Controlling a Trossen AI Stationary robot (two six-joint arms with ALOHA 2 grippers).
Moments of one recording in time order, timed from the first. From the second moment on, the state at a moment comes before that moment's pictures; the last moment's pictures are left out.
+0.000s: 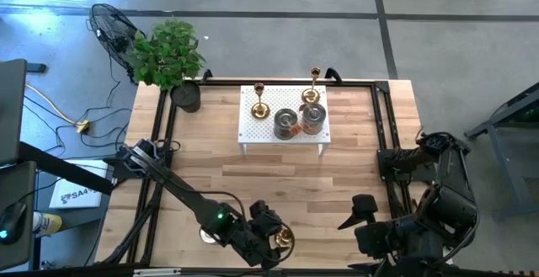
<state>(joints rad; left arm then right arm) -0.63 1.98 1.73 -0.49 -0.49 -0.82 0.97 1.78 2.24 -1.37 0.44 0.69</state>
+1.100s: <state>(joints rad) -0.61 1.98 1.73 -0.51 -0.52 -0.94 0.97 1.78 2.24 -1.37 0.48 0.67</state>
